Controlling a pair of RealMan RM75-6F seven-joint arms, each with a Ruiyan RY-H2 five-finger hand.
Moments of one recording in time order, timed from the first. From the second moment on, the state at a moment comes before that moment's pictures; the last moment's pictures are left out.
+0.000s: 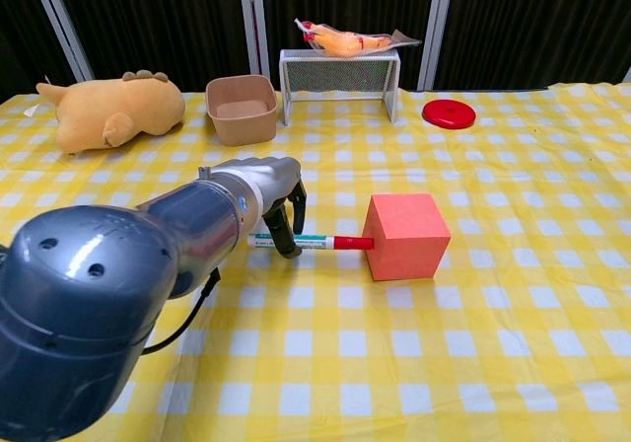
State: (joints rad) left arm -1.07 -2.02 -0.42 -1.41 0.34 1.27 1.03; right arm 0.06 -1.06 -0.01 -1.60 -1.62 1.51 0.21
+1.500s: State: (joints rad) left arm -1.30 -2.25 -0.59 -1.09 0.32 1.20 1.11; right arm 0.06 -1.04 0.00 -1.61 -1.62 1.51 0.25
